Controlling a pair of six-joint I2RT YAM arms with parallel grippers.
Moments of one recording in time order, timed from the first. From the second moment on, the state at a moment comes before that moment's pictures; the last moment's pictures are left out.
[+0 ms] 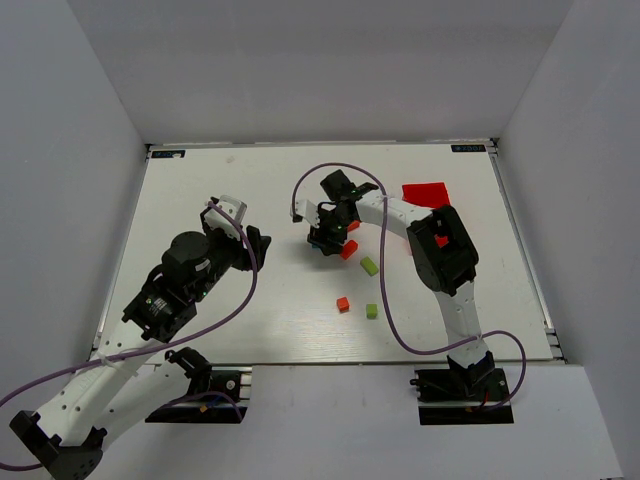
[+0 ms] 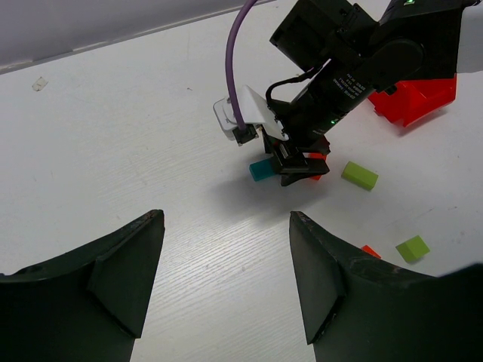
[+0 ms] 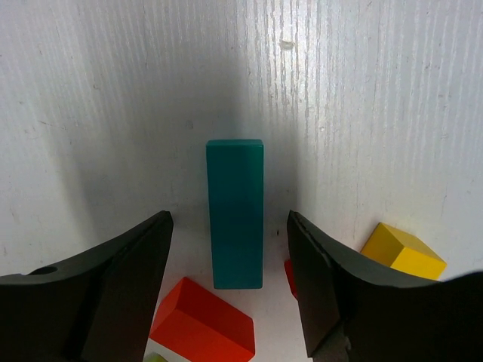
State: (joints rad) left arm -0.64 0.70 0.82 -0.32 -0.17 -0.09; right arm 0.65 2.18 1.66 -0.63 -0.41 -0.82
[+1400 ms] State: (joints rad) left arm -0.64 0.70 0.82 -0.32 -0.17 -0.09; right arm 0.51 2.00 1.64 -0.59 -0.40 -0.76
